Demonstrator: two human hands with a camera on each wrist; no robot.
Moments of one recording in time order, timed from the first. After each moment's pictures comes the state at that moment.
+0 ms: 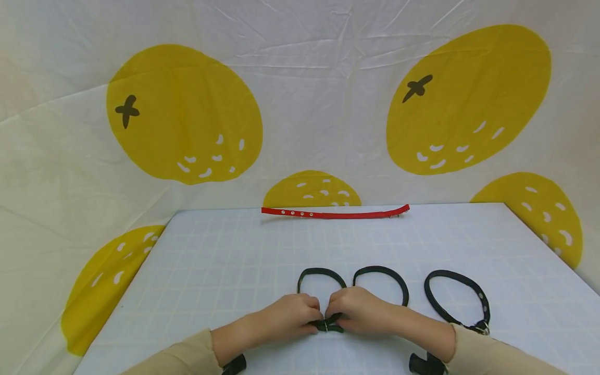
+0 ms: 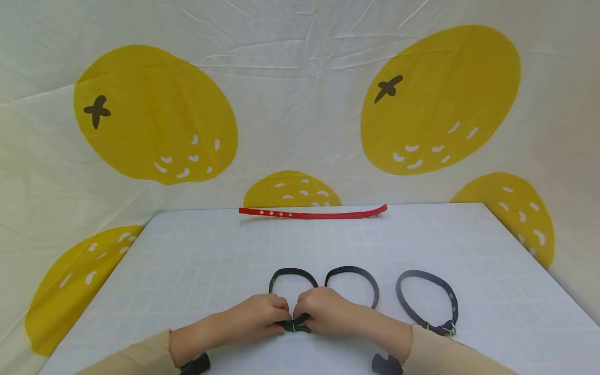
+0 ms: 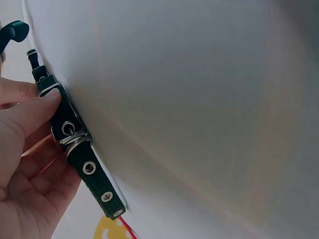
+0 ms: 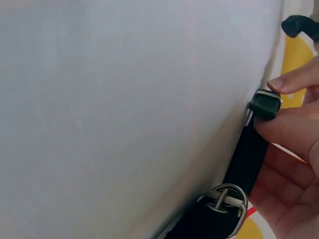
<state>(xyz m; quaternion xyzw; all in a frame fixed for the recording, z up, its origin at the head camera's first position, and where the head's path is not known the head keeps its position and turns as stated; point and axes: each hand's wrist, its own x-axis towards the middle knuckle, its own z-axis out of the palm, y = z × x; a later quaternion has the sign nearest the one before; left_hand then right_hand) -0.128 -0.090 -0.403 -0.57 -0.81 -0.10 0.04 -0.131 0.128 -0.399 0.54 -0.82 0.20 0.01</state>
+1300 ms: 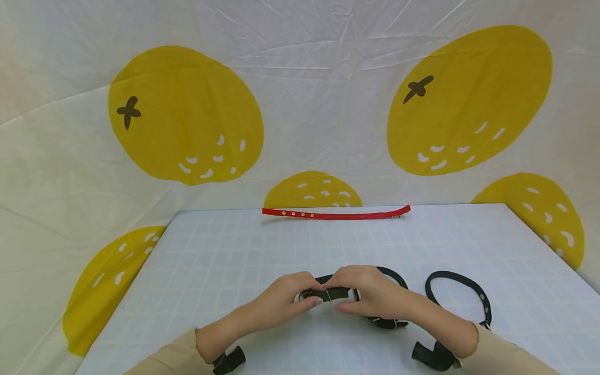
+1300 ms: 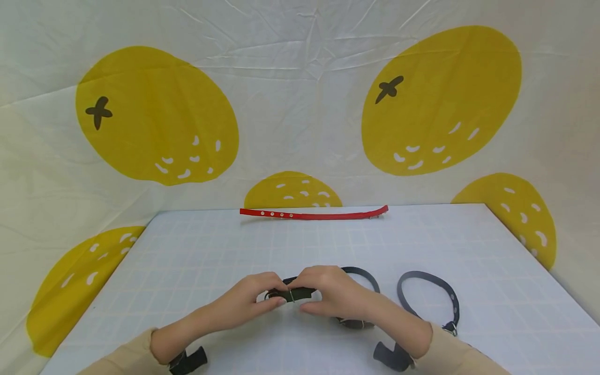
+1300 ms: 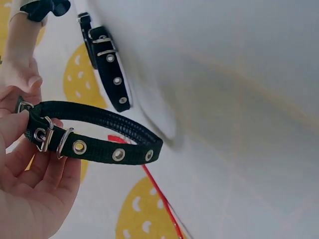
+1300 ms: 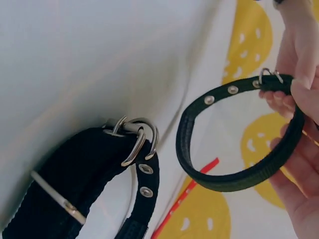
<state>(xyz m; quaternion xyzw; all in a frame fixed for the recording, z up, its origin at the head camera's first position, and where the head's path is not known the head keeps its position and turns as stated) -0.129 -0.097 -0.365 -0.42 -0.84 -0.35 -0.05 -0.134 0.140 -0.355 0.53 -0.79 0.31 0.06</state>
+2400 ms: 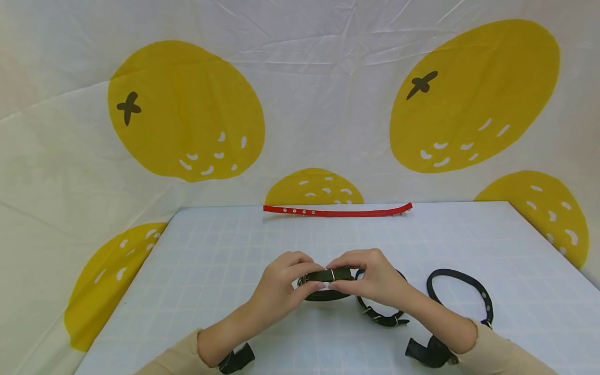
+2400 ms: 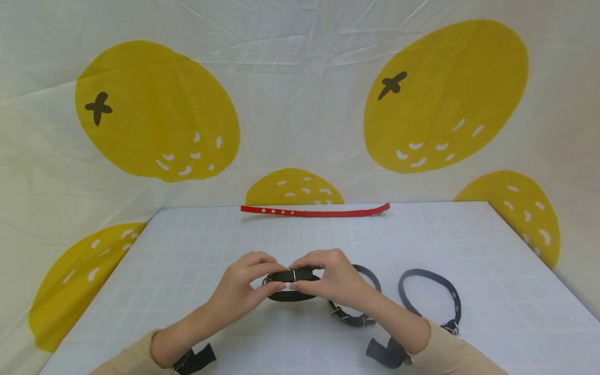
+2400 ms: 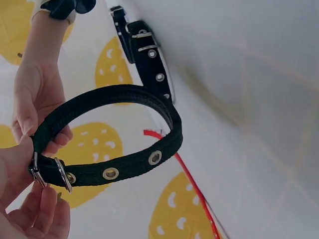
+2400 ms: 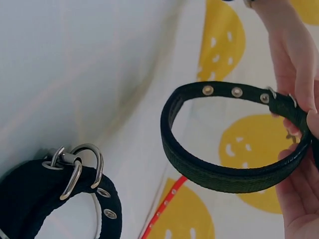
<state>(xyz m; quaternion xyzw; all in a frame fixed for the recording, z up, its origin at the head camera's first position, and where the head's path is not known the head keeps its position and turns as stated) -0.120 -0.089 -0.346 -0.41 -0.80 -0.38 0.21 -0.132 0.134 -0.339 0.40 -0.78 0.48 0.05</state>
